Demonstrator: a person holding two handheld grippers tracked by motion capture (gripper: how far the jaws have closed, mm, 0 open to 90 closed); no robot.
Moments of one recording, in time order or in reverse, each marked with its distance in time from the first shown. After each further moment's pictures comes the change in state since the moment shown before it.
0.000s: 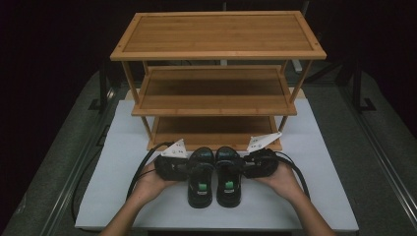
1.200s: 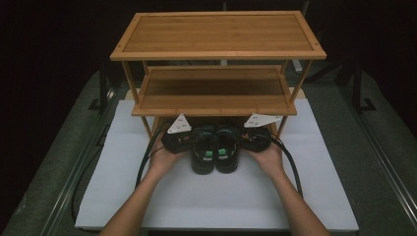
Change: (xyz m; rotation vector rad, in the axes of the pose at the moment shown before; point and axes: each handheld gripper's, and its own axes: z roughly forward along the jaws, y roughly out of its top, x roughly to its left) left arm 0.061 0.026 0.024 -0.160 0.237 0.004; right arm -0.052 0.026 0.018 -0.204 -0.263 0.034
